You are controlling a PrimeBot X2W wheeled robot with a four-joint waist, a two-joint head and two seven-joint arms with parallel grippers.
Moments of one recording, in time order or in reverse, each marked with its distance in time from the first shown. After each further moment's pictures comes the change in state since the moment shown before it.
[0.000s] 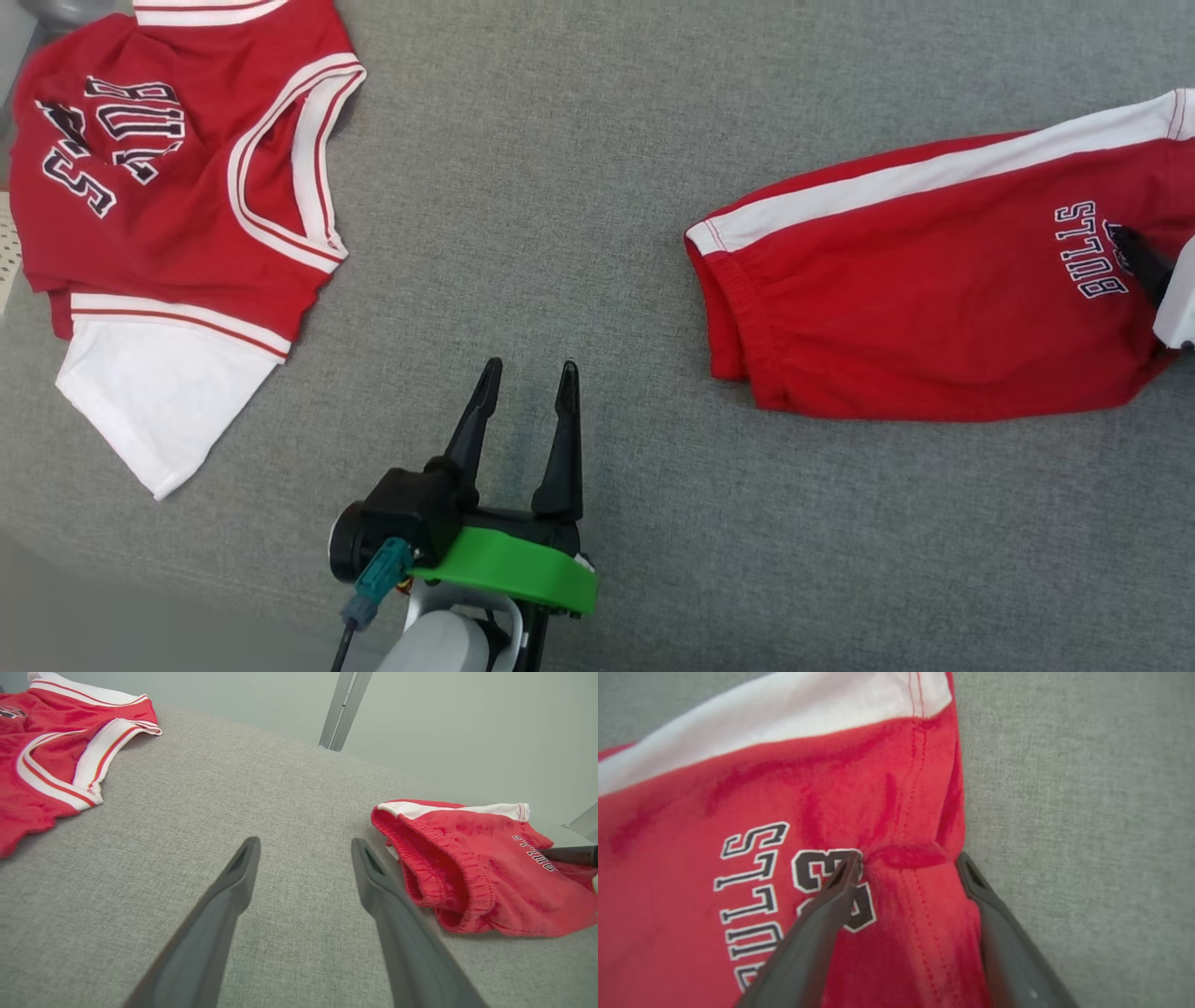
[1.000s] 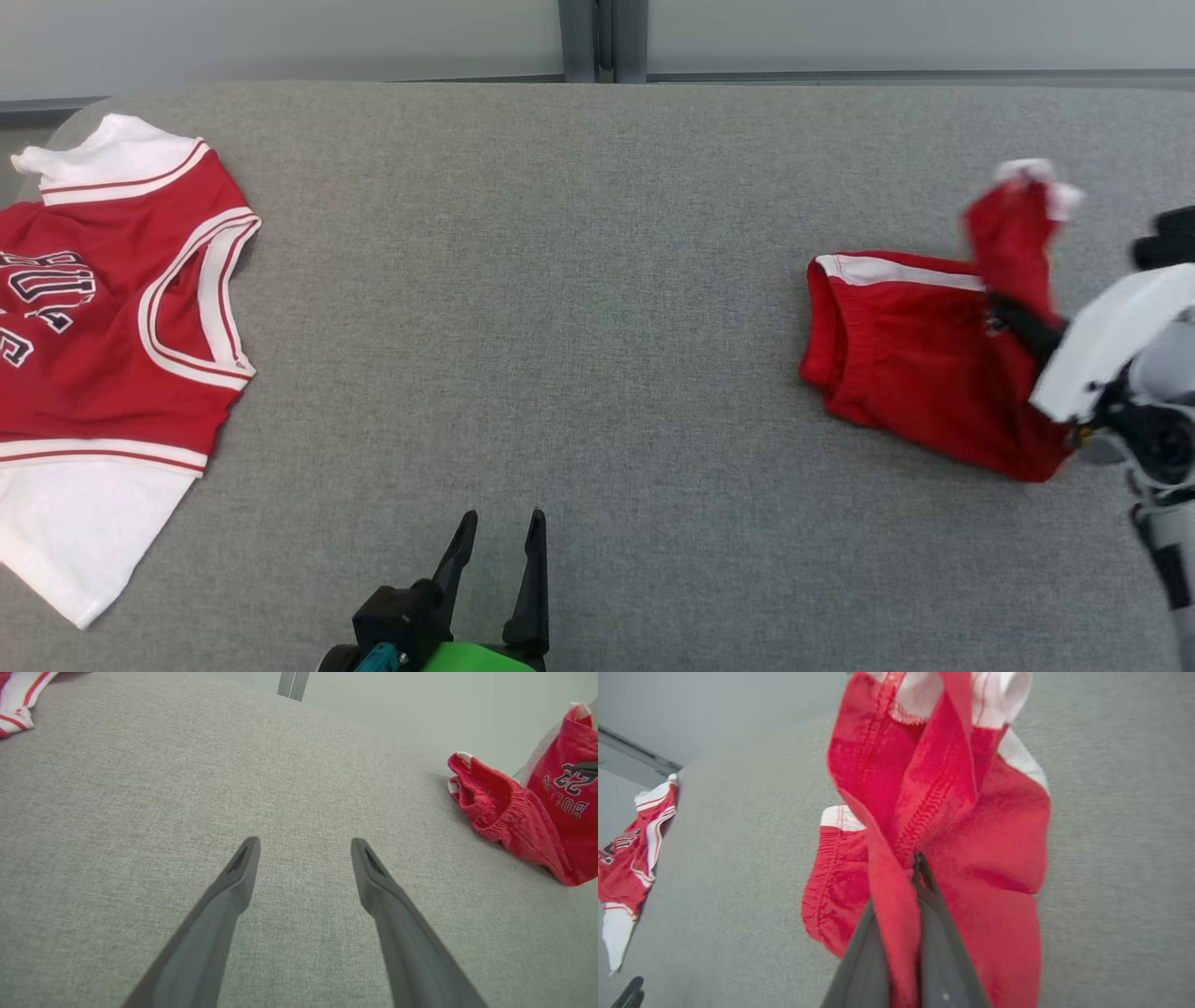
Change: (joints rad) left arm 0.205 0.003 0.070 0.125 0.005 -0.075 0.000; right arm 0.157 0.140 -0.053 -0.224 0.215 0.007 0.035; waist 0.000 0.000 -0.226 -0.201
